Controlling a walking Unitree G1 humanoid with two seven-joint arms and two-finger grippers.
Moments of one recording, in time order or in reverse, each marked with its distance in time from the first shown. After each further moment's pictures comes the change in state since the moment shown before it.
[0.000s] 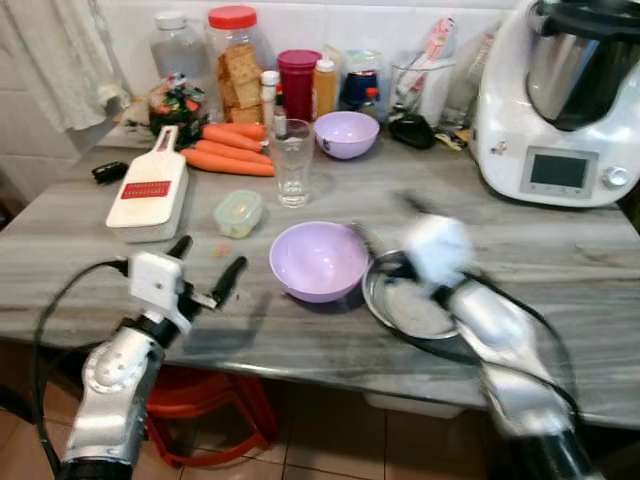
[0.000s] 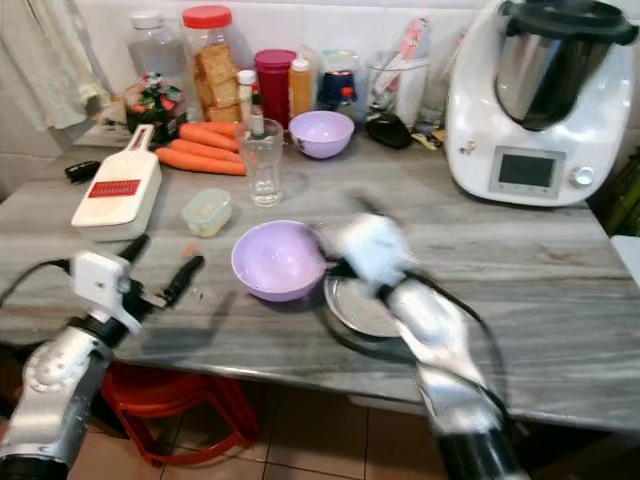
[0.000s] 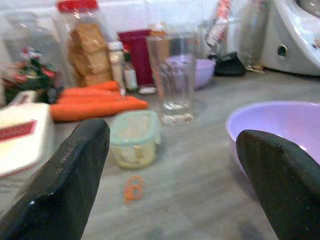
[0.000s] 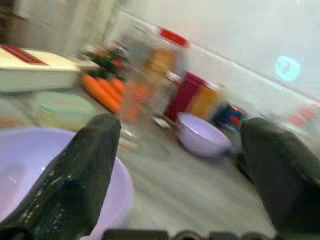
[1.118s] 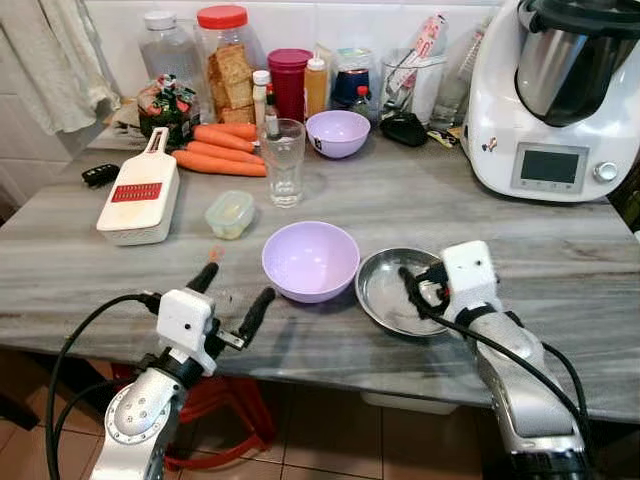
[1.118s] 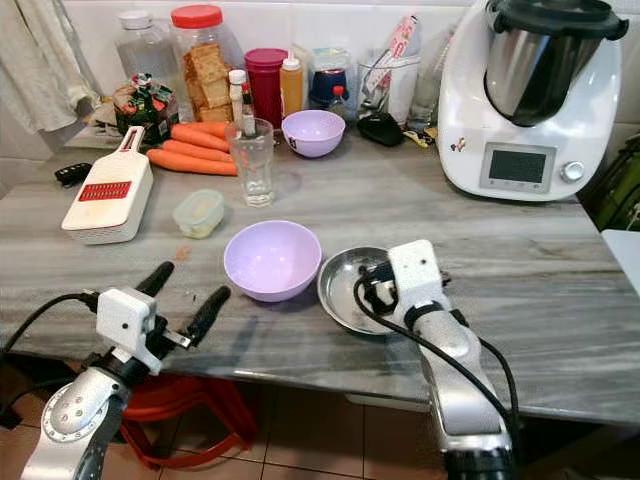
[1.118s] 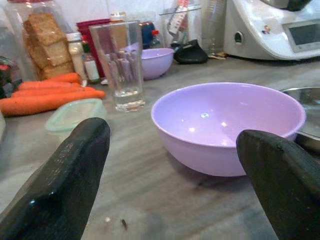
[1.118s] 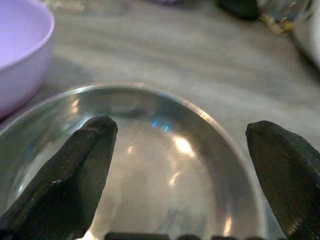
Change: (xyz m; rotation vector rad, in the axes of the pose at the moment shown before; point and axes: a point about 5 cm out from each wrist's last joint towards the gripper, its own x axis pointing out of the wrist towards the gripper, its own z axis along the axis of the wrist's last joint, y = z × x) left arm -0.027 -0.057 -0.003 -0.013 0.040 -0.095; right arm -0.022 -0.003 -0.057 0.238 0.548 -0.132
